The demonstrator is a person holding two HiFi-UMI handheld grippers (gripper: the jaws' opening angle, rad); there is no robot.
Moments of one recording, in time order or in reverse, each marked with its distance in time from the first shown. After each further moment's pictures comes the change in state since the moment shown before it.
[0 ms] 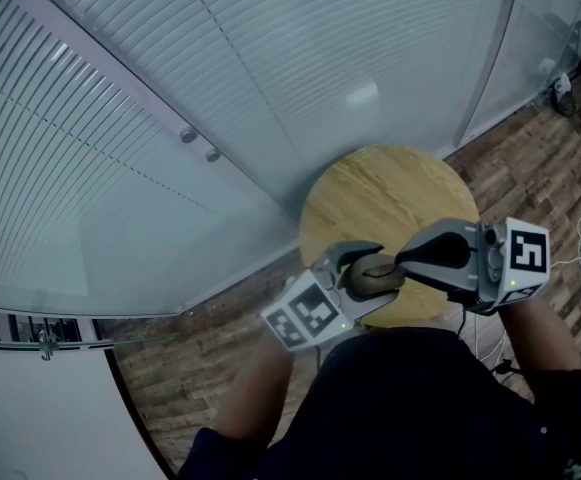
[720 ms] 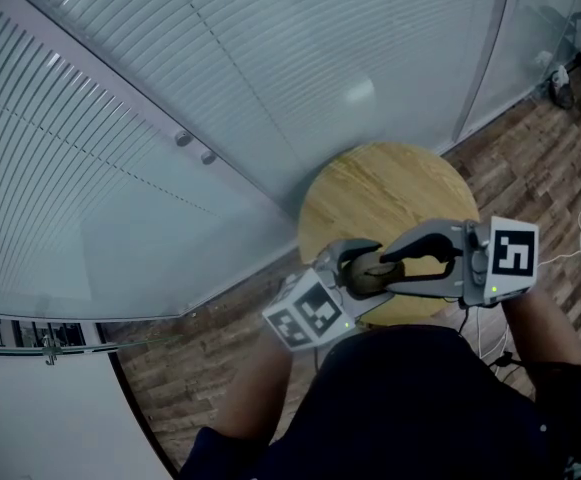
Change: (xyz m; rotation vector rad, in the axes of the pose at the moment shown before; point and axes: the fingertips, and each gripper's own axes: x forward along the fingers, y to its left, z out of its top) left arm 0.008 -0.001 0.000 0.041 0.076 -0.008; right arm 0.006 0.012 -0.034 -0.093 0.267 0.083
